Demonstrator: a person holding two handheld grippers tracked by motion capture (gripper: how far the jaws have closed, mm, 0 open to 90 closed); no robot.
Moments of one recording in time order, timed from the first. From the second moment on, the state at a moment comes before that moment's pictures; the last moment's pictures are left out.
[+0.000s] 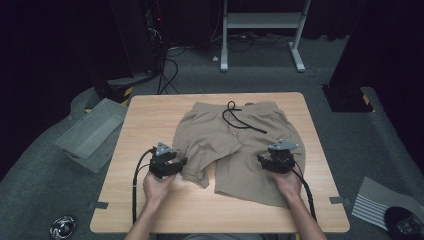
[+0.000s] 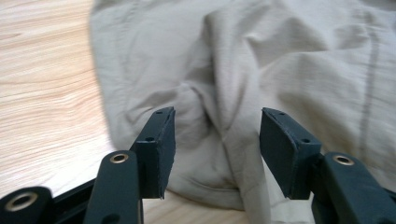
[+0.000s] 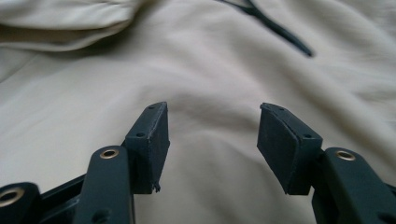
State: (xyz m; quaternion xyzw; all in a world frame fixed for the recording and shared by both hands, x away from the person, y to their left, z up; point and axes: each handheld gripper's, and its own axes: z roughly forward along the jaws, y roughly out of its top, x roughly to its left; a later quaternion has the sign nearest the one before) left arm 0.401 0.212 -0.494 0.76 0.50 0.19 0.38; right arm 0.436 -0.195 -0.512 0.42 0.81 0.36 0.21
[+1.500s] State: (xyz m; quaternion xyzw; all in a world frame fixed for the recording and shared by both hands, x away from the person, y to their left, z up) left arm 0.402 0.266 -0.505 0.77 0.53 0.21 0.30; right arm 0.436 -0.208 -0.525 0.42 0.81 0.35 0.19
